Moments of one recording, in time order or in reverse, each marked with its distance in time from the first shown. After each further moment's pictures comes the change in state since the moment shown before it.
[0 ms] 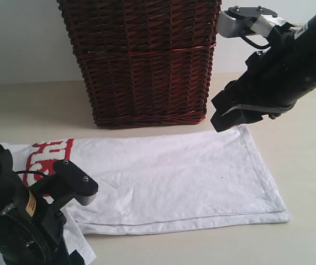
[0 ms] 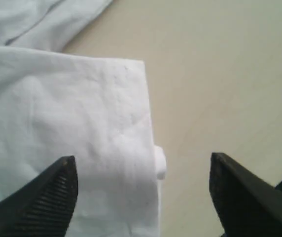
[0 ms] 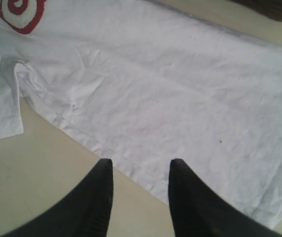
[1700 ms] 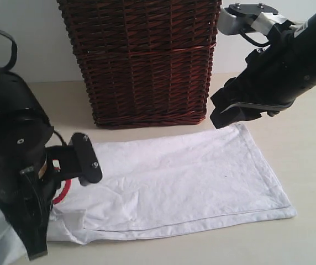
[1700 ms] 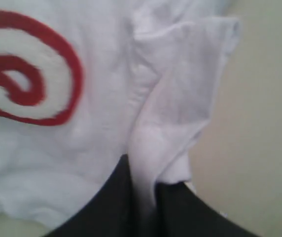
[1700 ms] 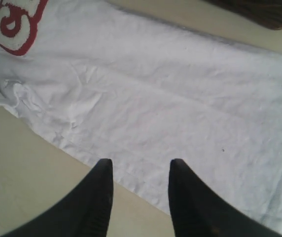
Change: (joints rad) left arm -0.001 0.109 -0.231 0.473 0.296 0.102; right arm 0.000 0.000 0.000 0.000 -0.022 -0.003
